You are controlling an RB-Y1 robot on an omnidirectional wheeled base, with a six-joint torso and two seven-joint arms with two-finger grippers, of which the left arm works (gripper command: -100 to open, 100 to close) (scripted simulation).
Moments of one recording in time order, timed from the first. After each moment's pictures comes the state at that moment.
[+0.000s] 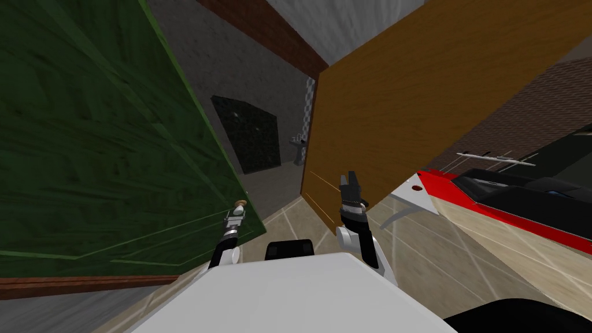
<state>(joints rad) 0.06 0.28 -0.04 -0.76 0.55 -0.83 0.83</state>
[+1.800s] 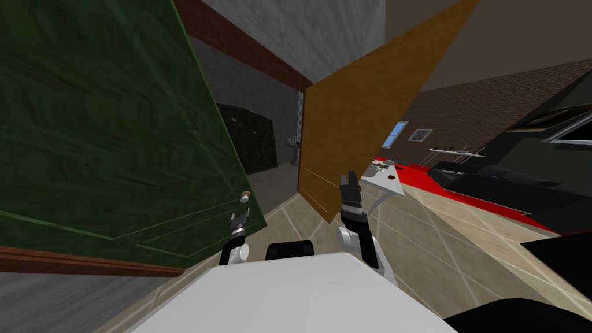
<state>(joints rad) 0.11 0.22 -0.13 -0.89 0.75 -0.84 1.23</state>
